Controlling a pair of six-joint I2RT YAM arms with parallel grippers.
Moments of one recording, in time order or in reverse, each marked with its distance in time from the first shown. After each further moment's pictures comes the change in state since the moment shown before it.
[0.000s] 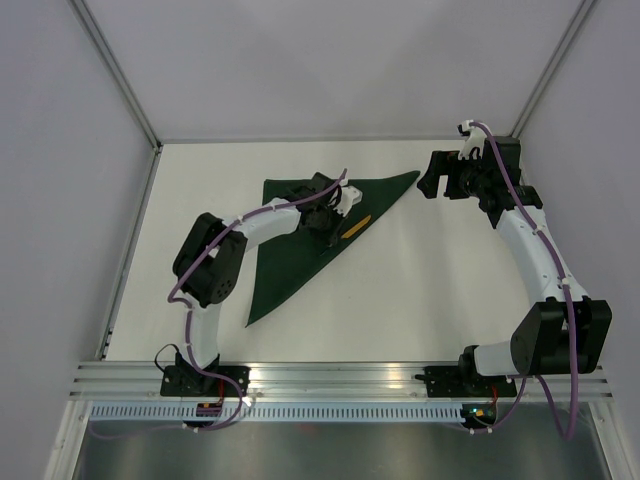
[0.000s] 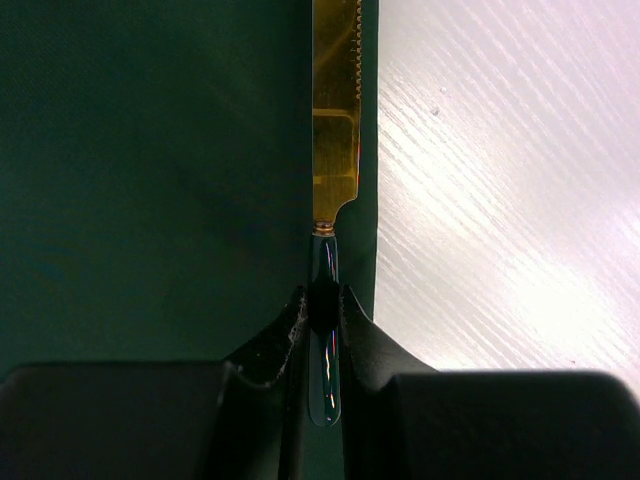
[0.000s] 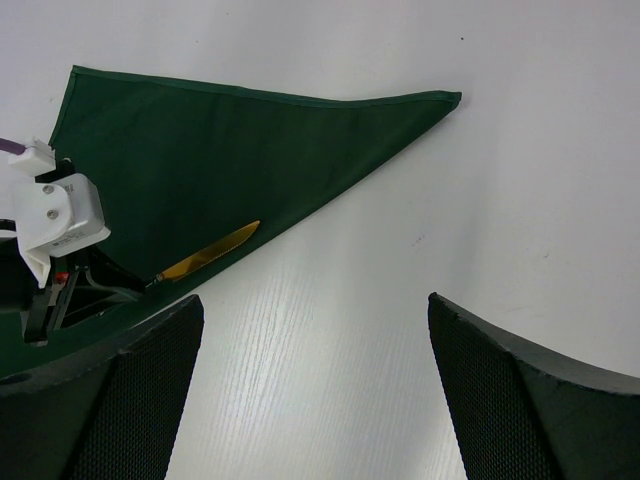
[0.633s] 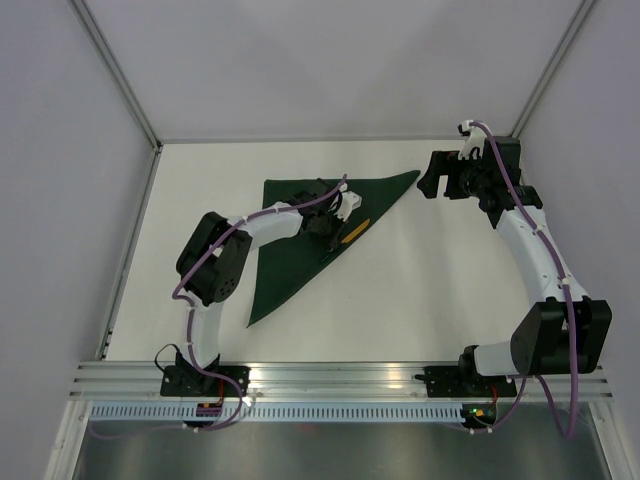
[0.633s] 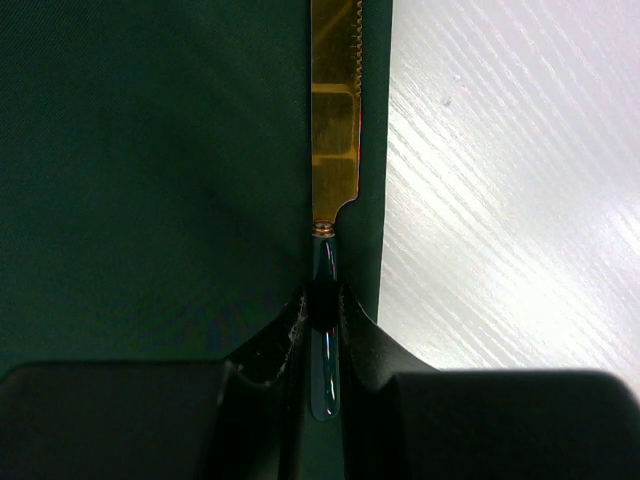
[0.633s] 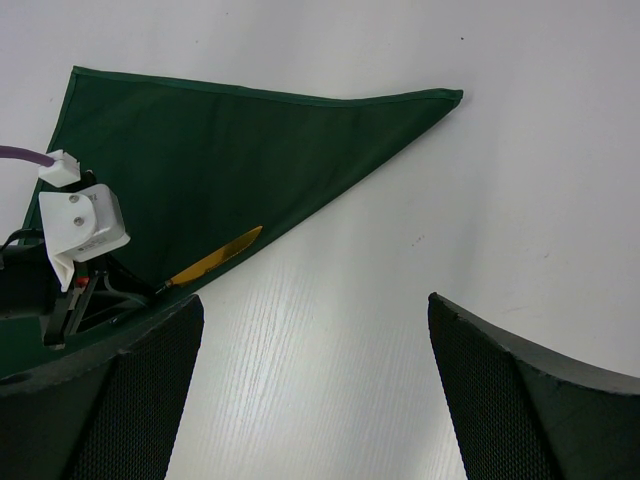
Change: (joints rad) left arm -0.006 0.026 -0.037 0.042 0.003 -0.035; right arm 0.000 0.000 0.000 0.000 0.000 0.000
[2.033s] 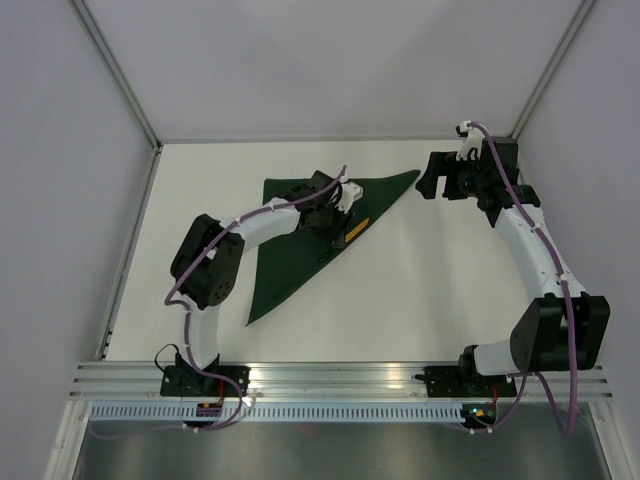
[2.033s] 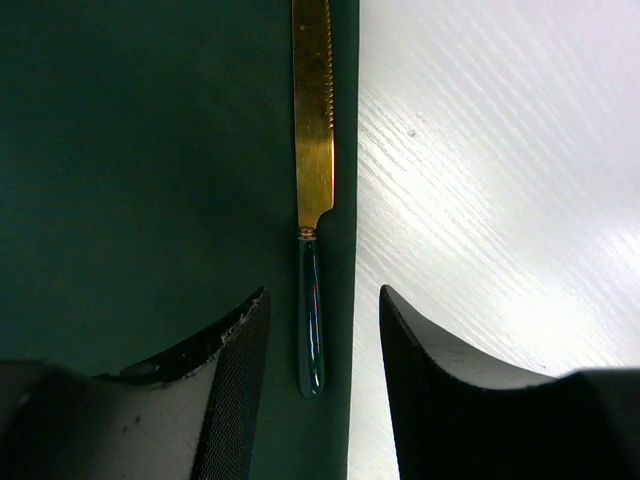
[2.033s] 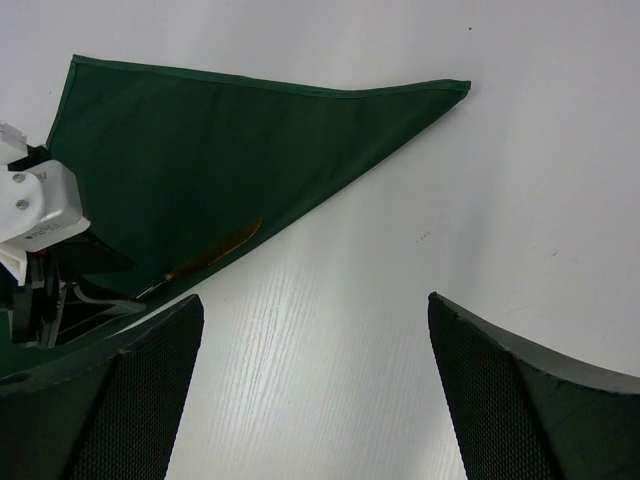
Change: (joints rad) left arm -0.001 -0.034 0.037 -0.020 0.001 -0.003; right arm 0.003 0.017 0.000 0.000 -0.005 0.000
